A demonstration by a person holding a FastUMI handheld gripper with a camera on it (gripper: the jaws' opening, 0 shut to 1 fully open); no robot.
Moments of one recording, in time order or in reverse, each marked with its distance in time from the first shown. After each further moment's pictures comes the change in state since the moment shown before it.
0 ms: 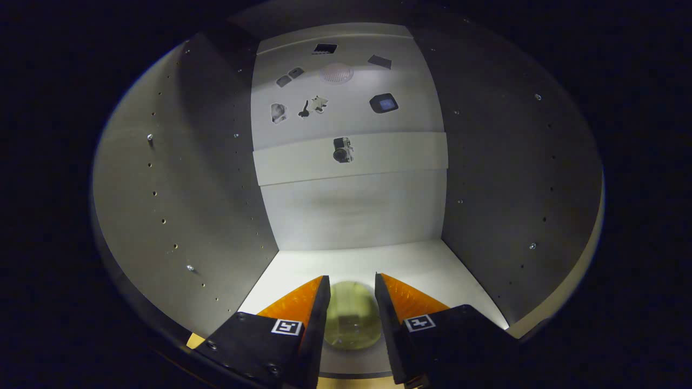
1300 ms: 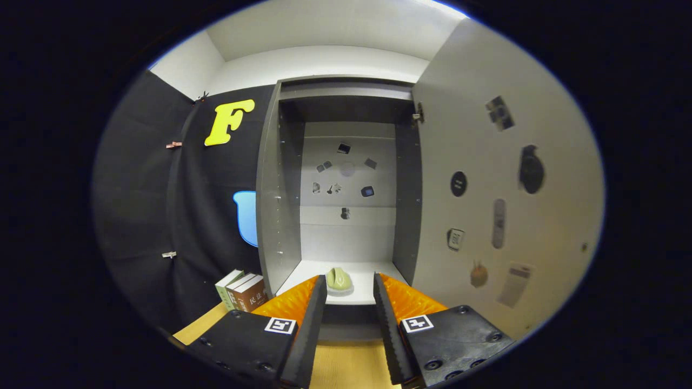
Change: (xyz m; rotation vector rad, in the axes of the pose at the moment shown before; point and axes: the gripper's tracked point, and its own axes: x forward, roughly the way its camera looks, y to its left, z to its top) arm -0.347 0.009 0.023 -0.116 -0.270 -0.061
